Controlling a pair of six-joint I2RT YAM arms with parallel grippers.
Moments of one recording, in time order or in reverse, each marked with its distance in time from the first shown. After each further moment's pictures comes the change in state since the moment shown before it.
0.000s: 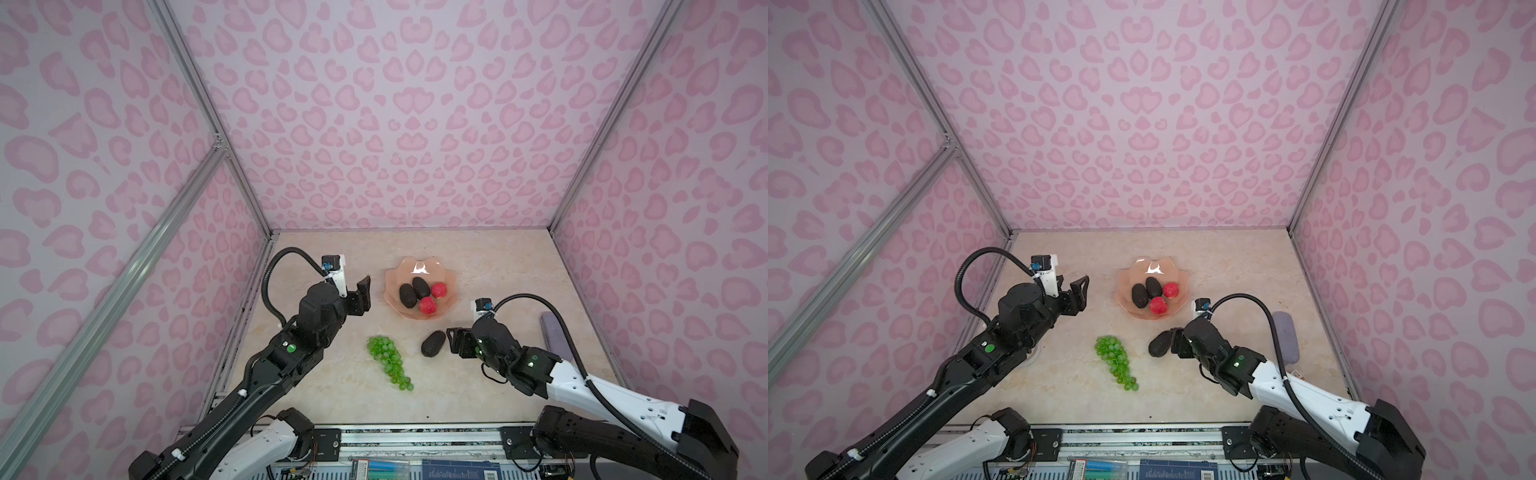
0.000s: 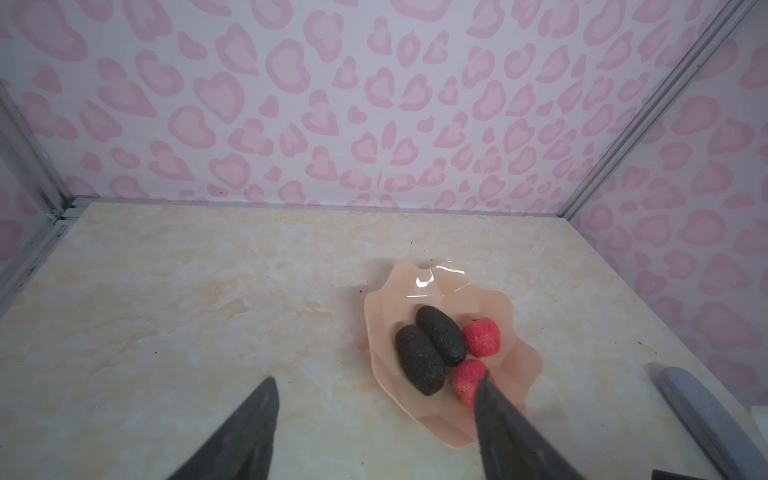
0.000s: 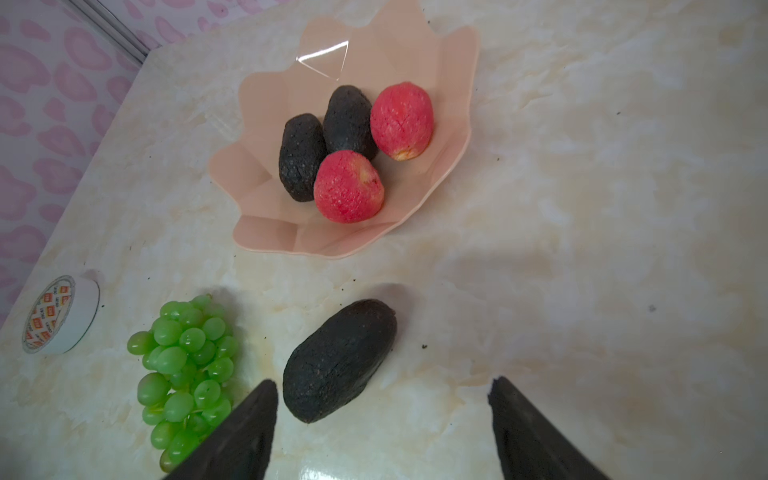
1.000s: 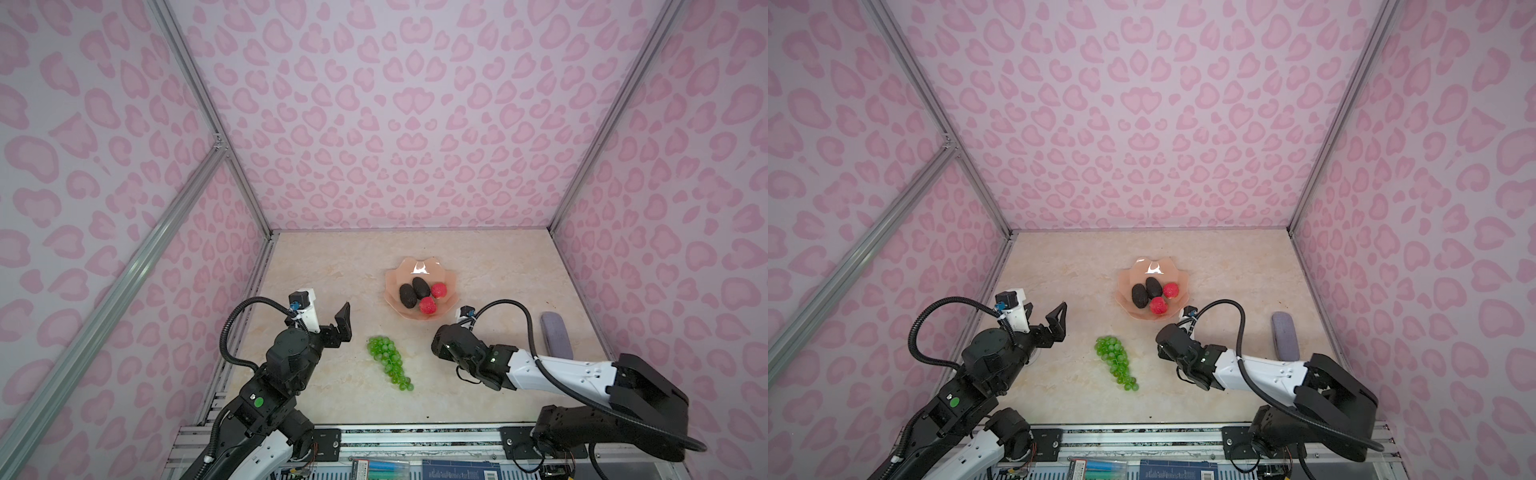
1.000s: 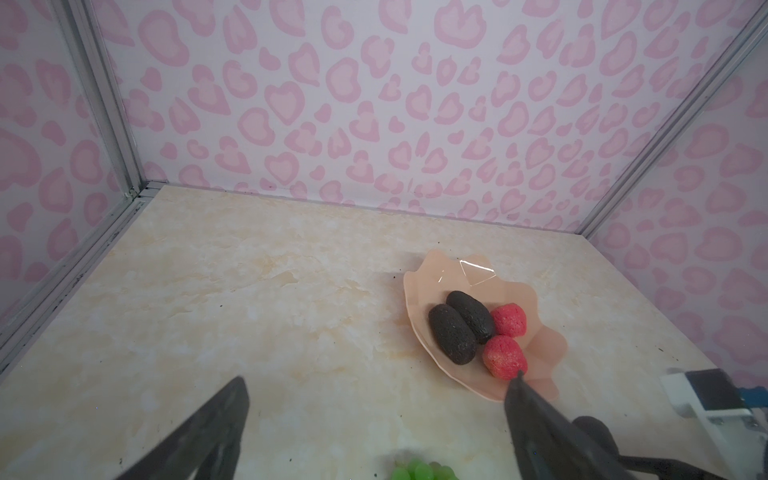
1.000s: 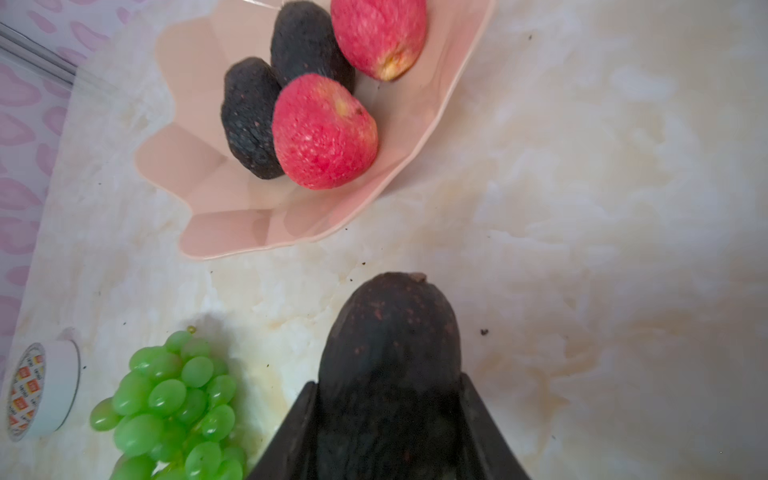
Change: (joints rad) left arm 0.001 -0.344 -0.178 -0.116 -0.061 -0.020; right arm 0.095 0.177 0.029 0.068 0.102 0.304
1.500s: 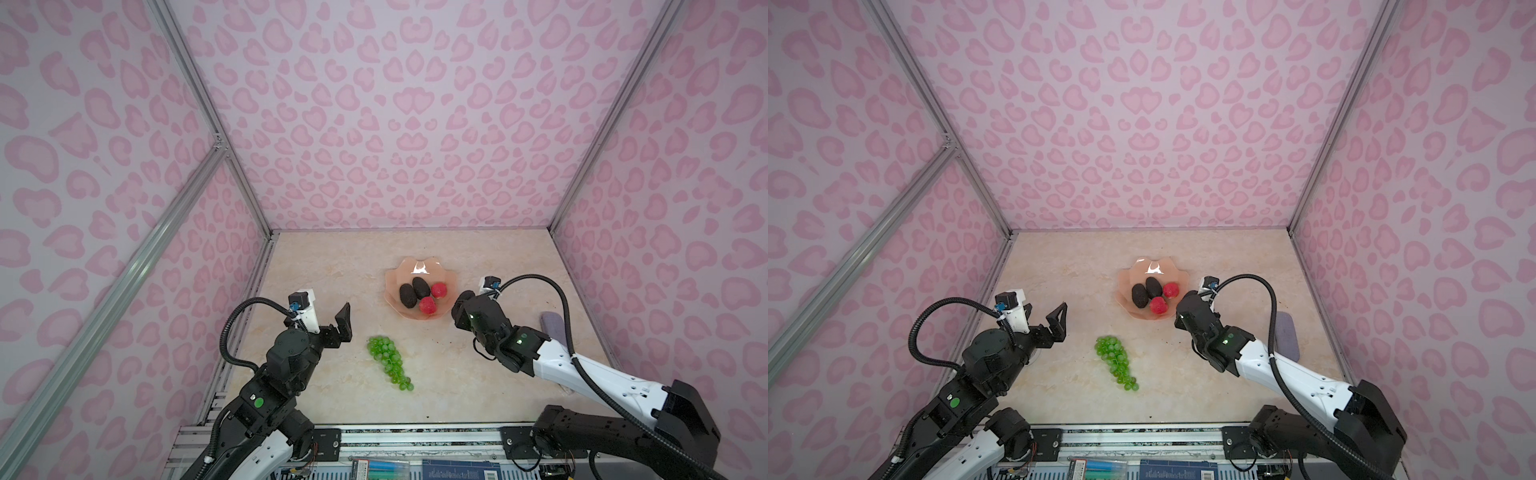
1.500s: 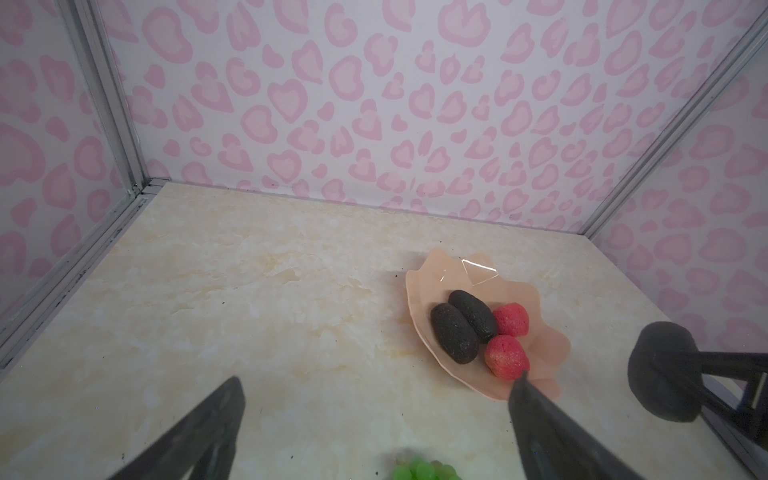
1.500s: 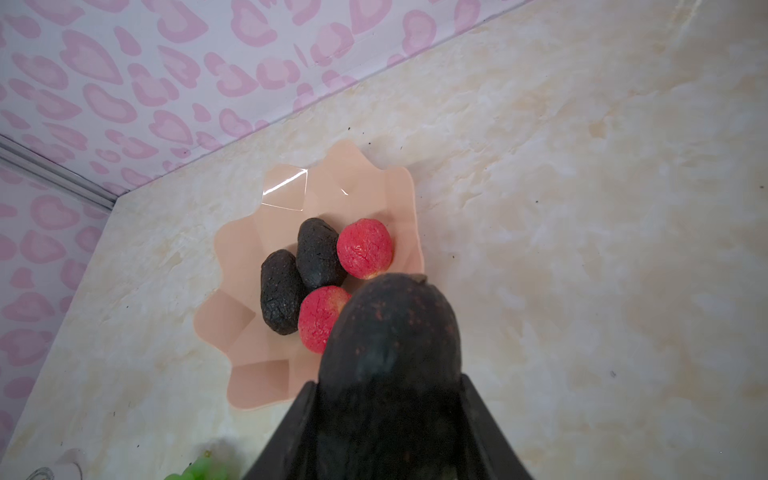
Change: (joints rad) left arm 0.000 -0.011 -0.006 -0.003 -0.007 -0.007; right arm -0.221 -0.027 0.171 -0.032 0.063 -0.244
